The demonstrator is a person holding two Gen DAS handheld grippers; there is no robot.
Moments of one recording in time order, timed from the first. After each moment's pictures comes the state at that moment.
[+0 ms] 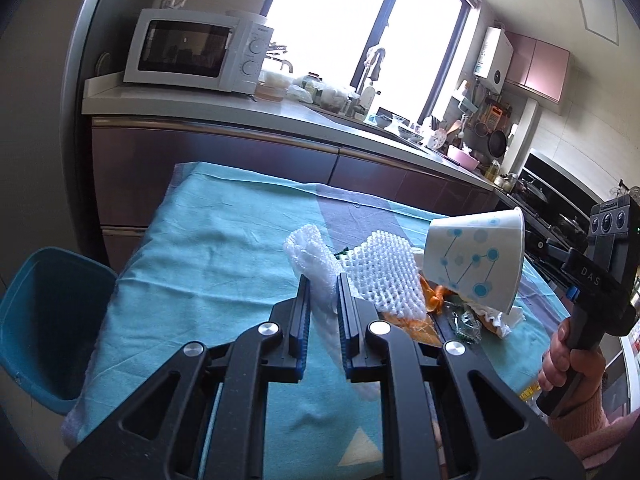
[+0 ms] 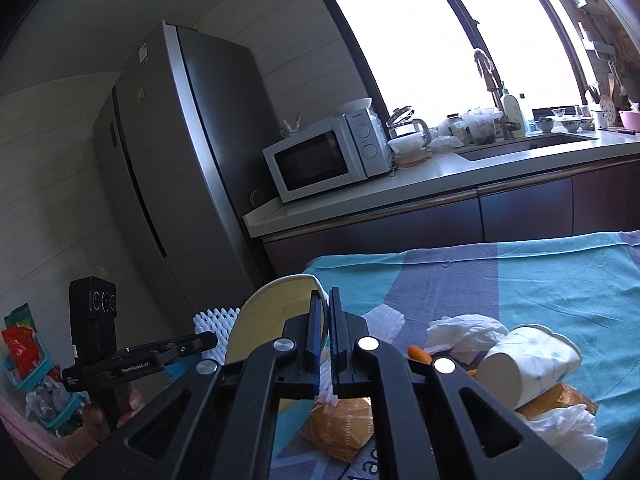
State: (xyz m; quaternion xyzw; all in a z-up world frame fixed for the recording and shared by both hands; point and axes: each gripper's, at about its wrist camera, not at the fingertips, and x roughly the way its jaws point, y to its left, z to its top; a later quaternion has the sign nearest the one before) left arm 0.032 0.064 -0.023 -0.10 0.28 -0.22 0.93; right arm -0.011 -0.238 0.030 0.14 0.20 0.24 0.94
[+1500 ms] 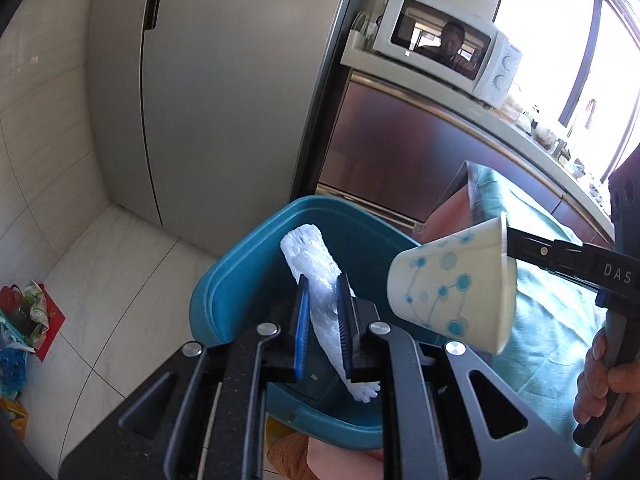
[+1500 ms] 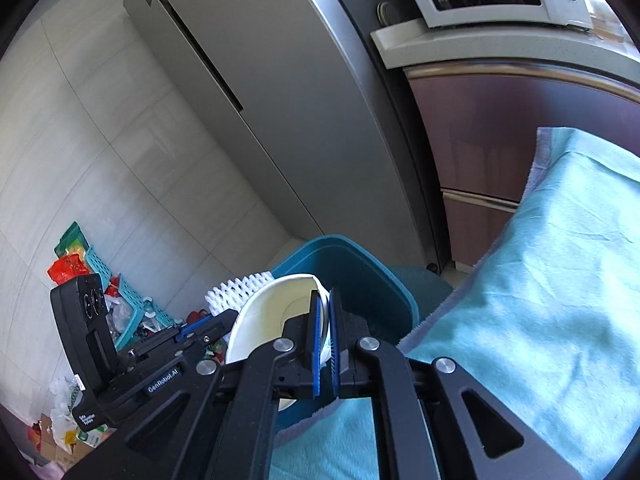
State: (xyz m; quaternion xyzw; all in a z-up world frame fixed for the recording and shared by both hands) left arm 0.062 0.300 -0.094 -0.16 0.35 0.10 0.92; right arm 0.165 0.087 -0.039 0.07 0.43 0.43 0.79
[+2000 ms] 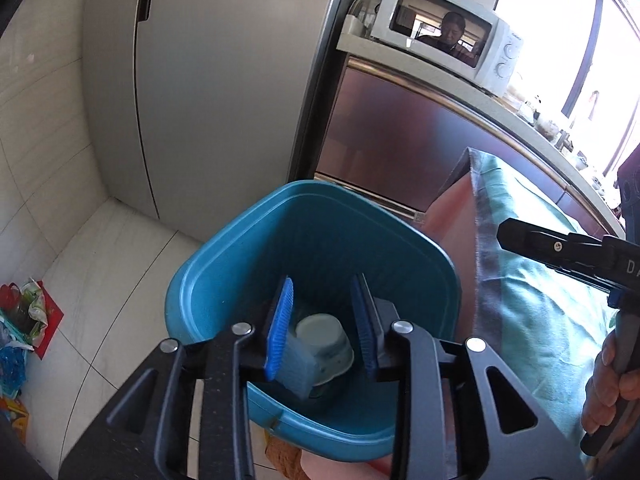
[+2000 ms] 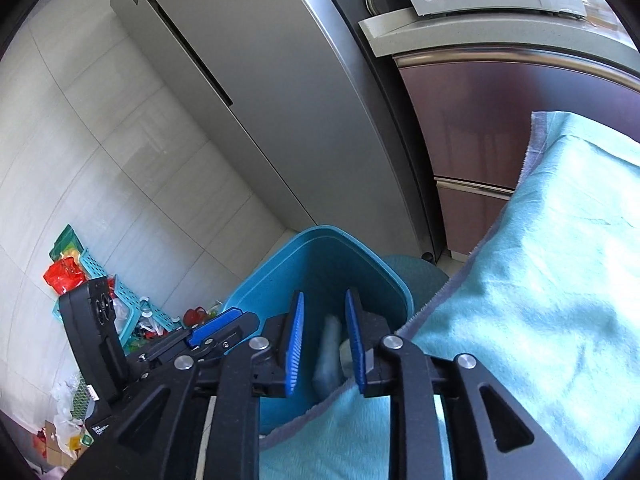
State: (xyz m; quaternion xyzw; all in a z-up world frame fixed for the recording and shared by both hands) left arm 0.076 0.285 -0.108 -0.16 0.36 0.10 0.92; right arm 0.160 0.072 -0.043 0.08 0.43 0.42 0.79
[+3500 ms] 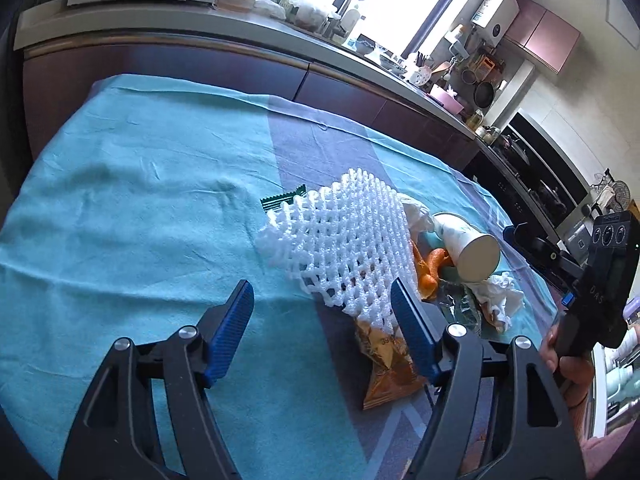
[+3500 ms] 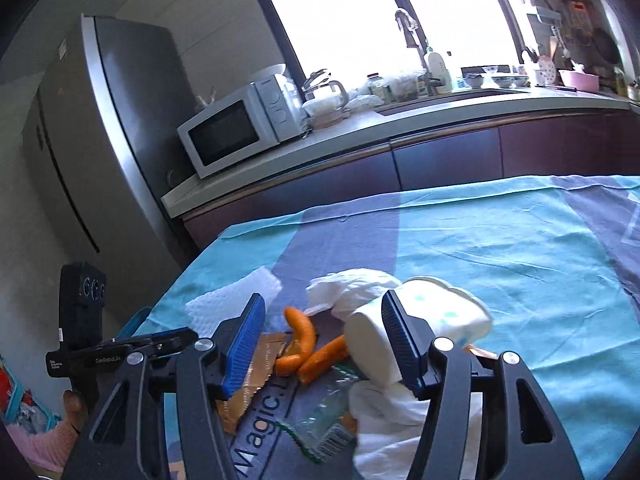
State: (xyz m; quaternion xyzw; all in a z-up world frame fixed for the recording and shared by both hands) left arm 0.120 -0.012 -0.082 -0.11 0.42 -0.30 0.85; right arm 0.009 -0.332 -0.011 0.17 0.28 0.08 0.94
